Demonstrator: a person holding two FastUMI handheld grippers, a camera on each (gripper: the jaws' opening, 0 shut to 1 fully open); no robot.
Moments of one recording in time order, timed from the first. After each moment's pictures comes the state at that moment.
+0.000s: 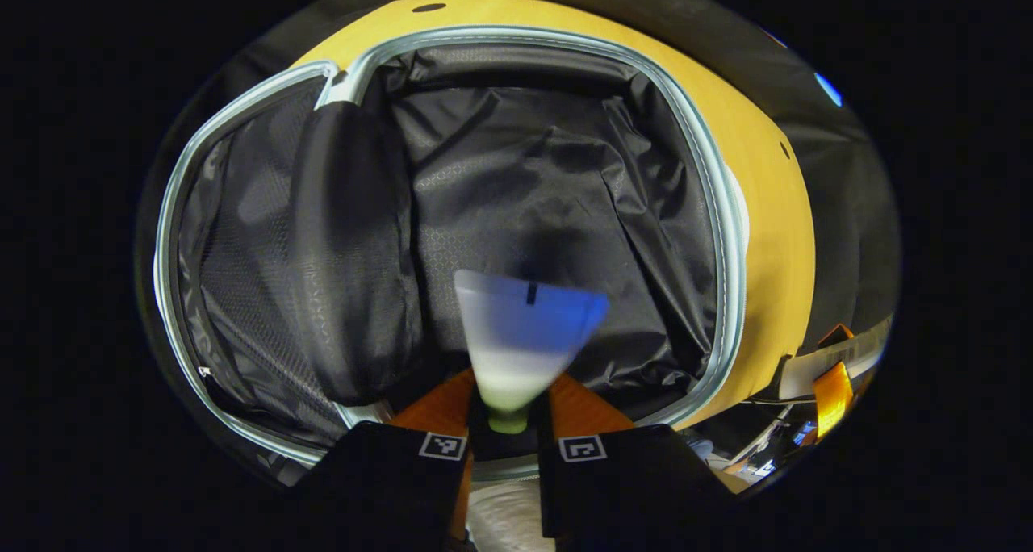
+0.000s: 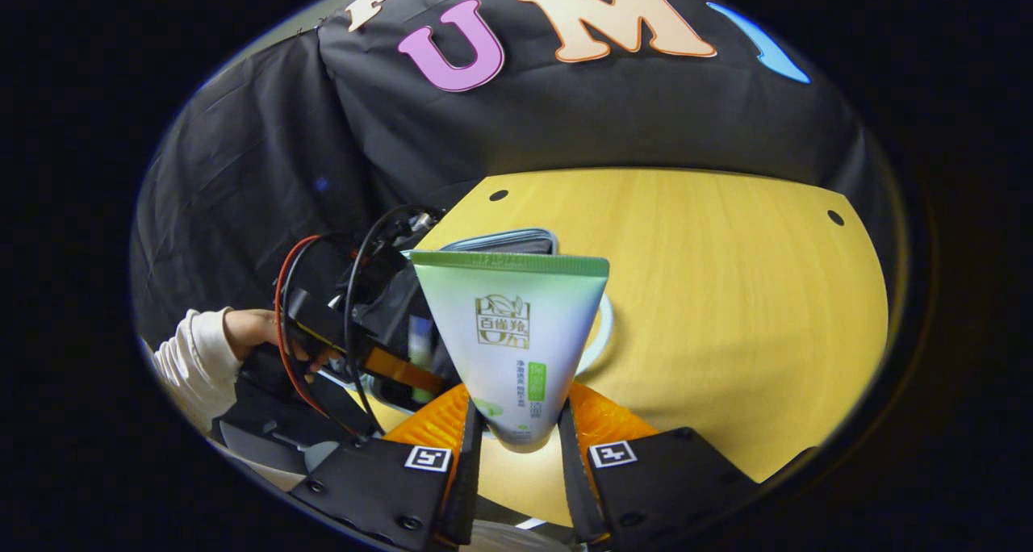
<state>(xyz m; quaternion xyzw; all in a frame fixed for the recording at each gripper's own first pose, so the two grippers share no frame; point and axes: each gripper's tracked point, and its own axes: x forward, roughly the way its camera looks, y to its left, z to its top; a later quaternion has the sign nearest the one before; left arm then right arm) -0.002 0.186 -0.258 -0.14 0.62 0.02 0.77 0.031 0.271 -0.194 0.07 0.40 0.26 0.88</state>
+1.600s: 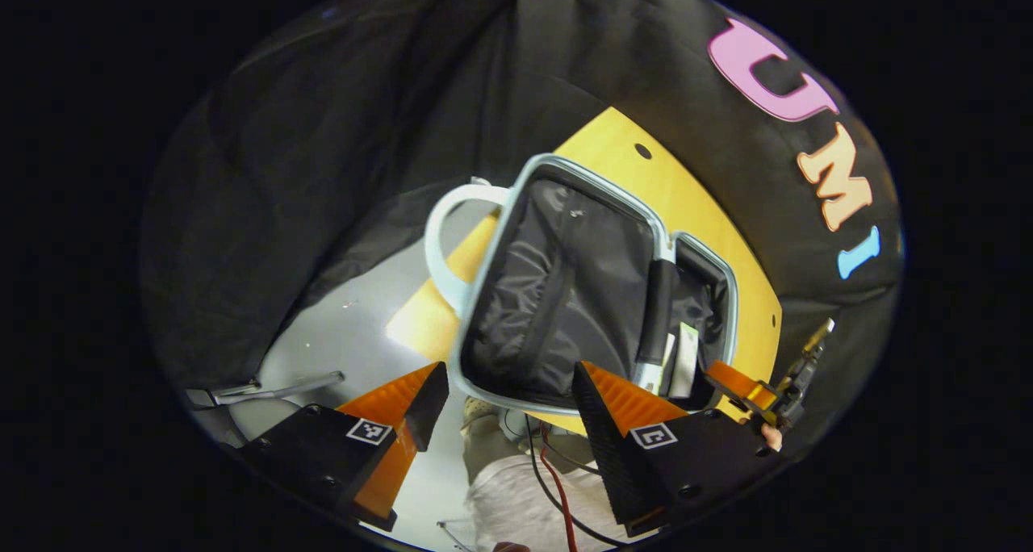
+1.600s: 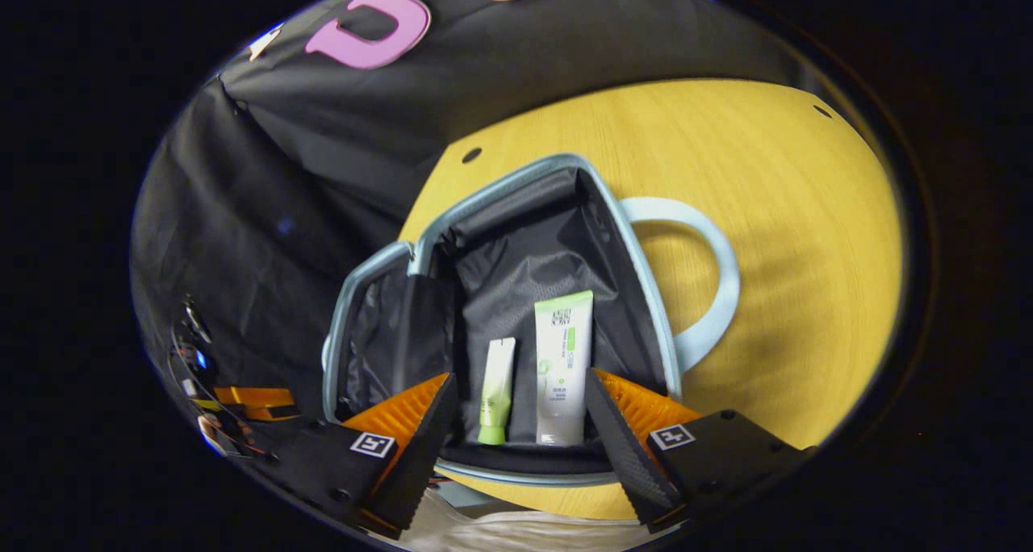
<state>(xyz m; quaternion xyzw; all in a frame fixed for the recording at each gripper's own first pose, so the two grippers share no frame) -0.158 0.449 -0.150 -0.31 0.41 0.20 0.83 0.039 0.358 -0.251 0.19 0.48 0.17 0.84</state>
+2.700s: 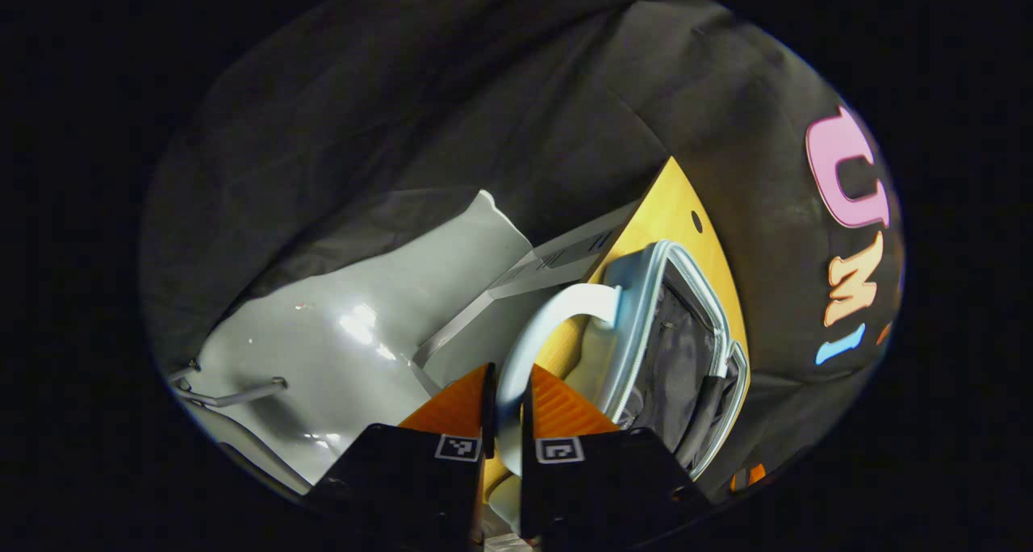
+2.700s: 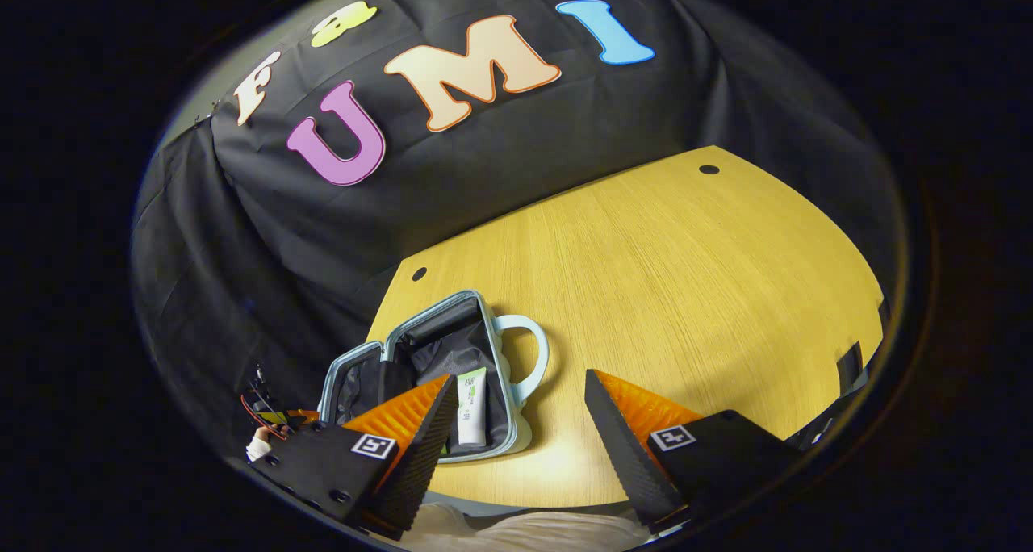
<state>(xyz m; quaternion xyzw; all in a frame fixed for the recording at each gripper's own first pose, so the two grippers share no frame) -0.056 0.555 -0.241 -0.44 0.35 0.19 0.81 0.015 0.199 -0.147 0.20 0.35 0.05 0.91</state>
